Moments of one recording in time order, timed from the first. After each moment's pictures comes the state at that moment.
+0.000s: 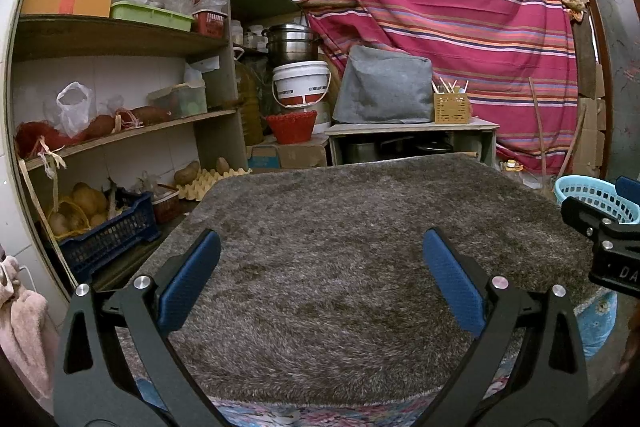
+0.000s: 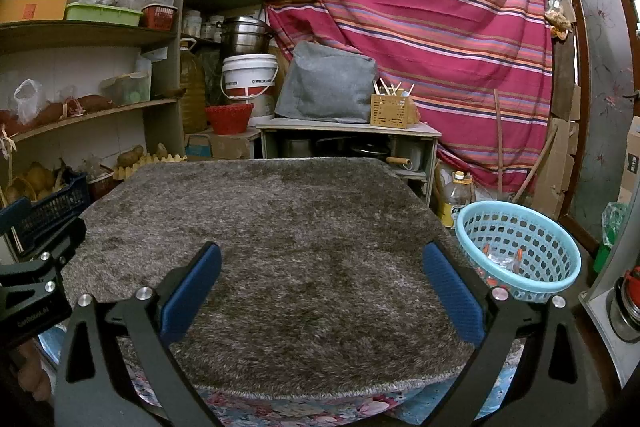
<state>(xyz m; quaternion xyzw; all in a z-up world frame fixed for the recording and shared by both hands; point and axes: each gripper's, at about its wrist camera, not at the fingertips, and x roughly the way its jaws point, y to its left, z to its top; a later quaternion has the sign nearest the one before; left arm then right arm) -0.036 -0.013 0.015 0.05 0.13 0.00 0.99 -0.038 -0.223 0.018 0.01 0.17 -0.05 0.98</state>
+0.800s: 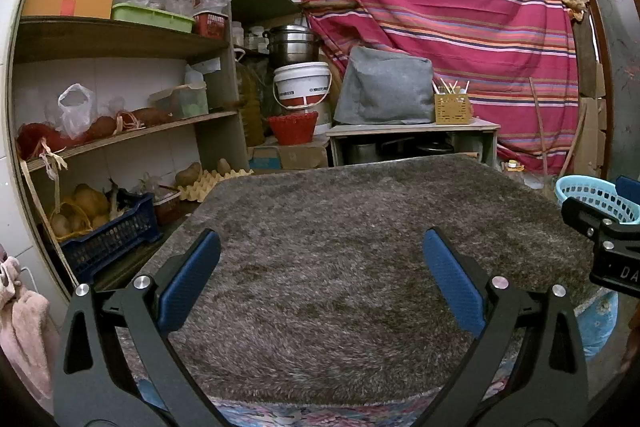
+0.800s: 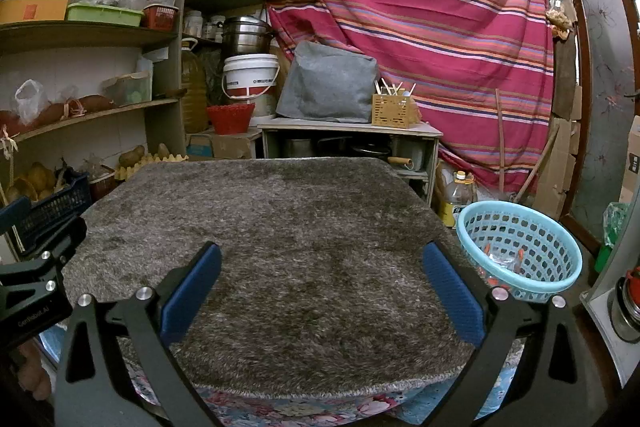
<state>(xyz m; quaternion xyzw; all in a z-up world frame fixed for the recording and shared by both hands) -0.037 -0.014 0.017 0.06 0.13 0.00 0.99 -0.036 -0.220 0.022 0.01 0.17 -0.06 0.98</state>
